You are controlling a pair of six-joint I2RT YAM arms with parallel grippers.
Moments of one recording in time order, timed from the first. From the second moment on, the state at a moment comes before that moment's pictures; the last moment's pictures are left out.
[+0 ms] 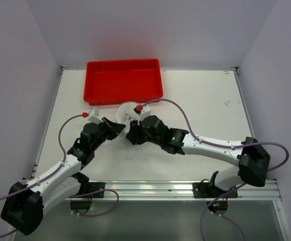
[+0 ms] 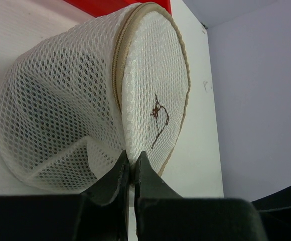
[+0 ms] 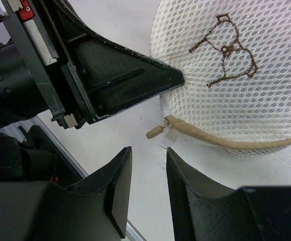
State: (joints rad) left arm -0.47 0.88 0.33 0.25 0.04 -0.98; right arm 1.09 1.45 1.01 -0.05 0.16 0.58
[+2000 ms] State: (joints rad) left arm -0.47 0.82 0.33 0.19 -0.03 -1.01; right arm 1.20 1.70 1.26 -0.25 0.48 0.60
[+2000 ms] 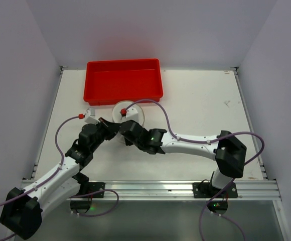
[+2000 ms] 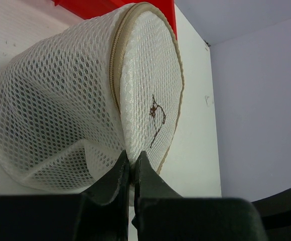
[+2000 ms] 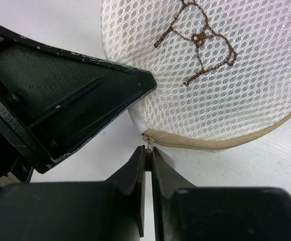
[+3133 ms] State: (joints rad) left arm -0.47 0.80 0.44 0.03 0.05 -0.78; right arm 1.14 1.40 1.00 -0.25 0.53 0.48
